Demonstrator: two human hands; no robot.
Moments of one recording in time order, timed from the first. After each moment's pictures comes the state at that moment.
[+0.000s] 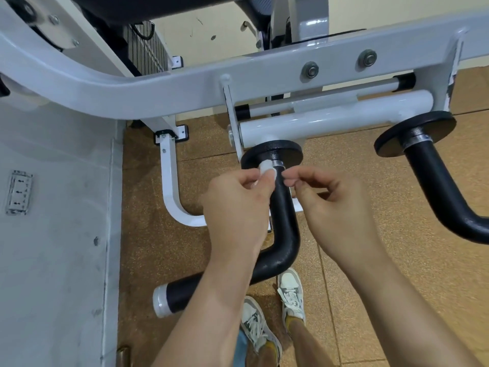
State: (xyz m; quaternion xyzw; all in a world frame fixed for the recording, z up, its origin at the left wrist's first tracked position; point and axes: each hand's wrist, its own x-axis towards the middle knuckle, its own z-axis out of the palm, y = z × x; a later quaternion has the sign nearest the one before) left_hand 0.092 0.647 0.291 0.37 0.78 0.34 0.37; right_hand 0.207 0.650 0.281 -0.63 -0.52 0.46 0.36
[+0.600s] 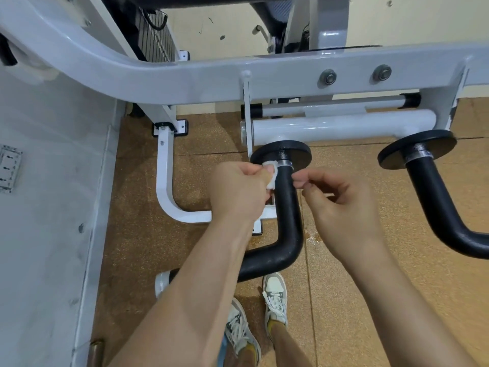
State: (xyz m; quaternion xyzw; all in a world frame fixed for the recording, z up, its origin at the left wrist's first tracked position) left_hand 0.077 0.659 0.287 0.23 0.76 0.36 0.49; right_hand 0.209 0.649 0.281 -0.62 -0.57 0.43 0.33
